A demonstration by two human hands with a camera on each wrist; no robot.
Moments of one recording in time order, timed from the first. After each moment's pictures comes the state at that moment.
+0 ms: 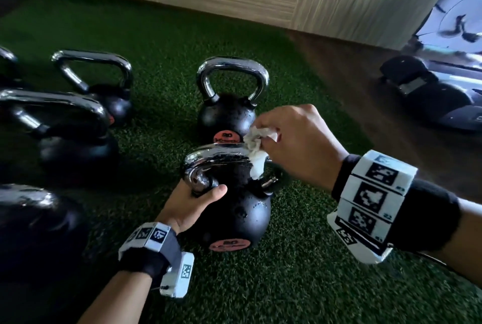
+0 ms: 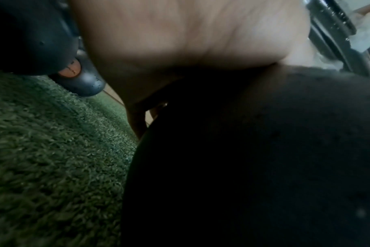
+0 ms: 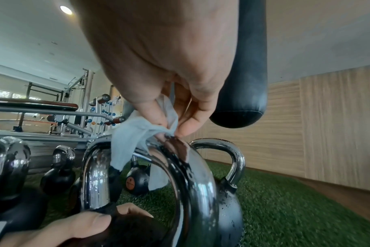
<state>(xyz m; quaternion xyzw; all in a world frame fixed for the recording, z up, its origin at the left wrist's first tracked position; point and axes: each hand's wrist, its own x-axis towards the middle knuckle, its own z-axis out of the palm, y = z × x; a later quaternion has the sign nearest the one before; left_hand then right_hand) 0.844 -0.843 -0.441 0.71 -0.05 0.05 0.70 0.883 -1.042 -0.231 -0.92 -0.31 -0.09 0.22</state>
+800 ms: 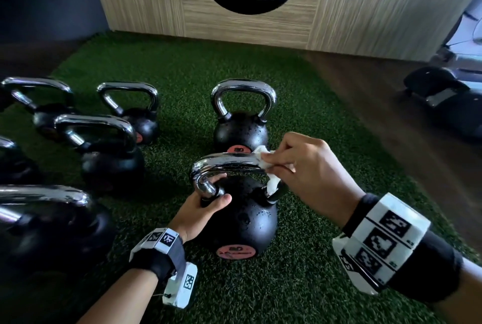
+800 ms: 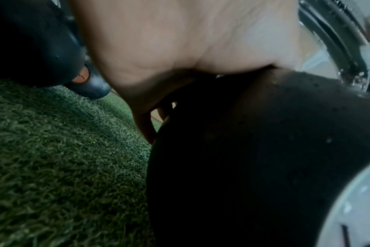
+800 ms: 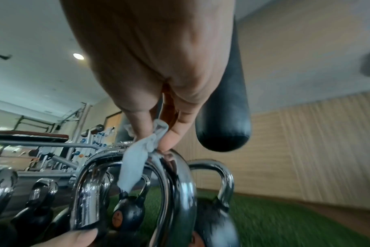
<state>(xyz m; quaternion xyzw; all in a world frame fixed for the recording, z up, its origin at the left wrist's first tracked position) 0.832 -0.841 -0.442 0.76 0.00 0.05 0.65 0.865 -1.083 -0.256 -0.87 -0.38 -0.11 0.30</state>
